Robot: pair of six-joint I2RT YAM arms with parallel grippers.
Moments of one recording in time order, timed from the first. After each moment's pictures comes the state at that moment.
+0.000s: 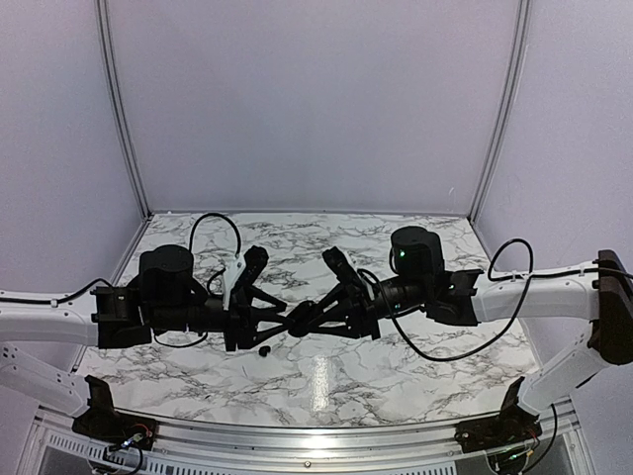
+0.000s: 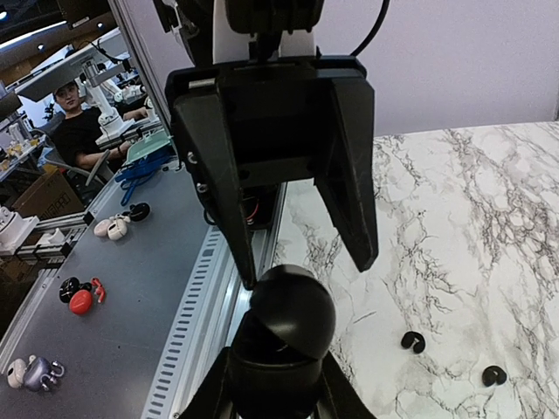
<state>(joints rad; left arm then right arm) -1.06 1.15 0.69 0.16 0.25 -0.15 0.91 1.44 0.84 0.29 -0.86 0.02</state>
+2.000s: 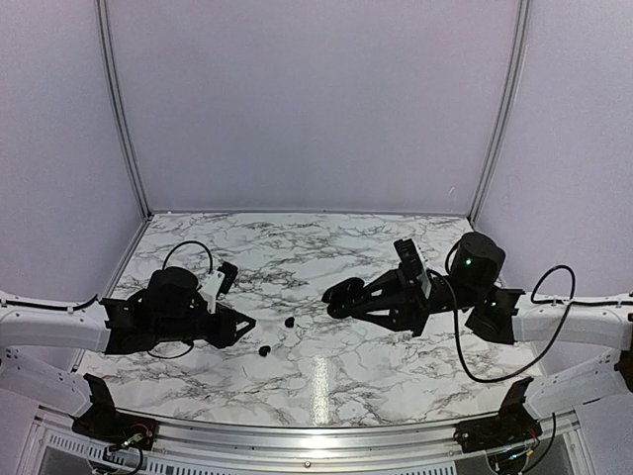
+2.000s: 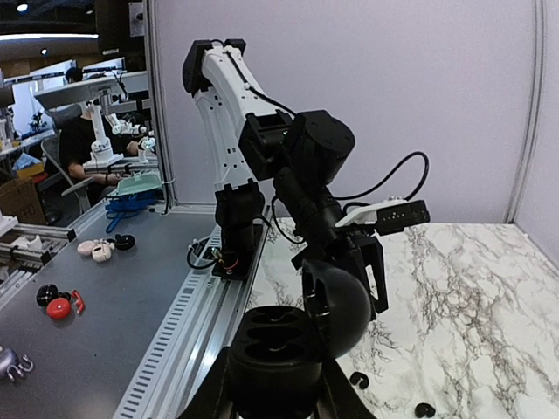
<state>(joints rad) -0.89 1.18 0.51 0.09 0.02 -0.41 0.79 1.18 0.59 0.60 -0.93 0.05</state>
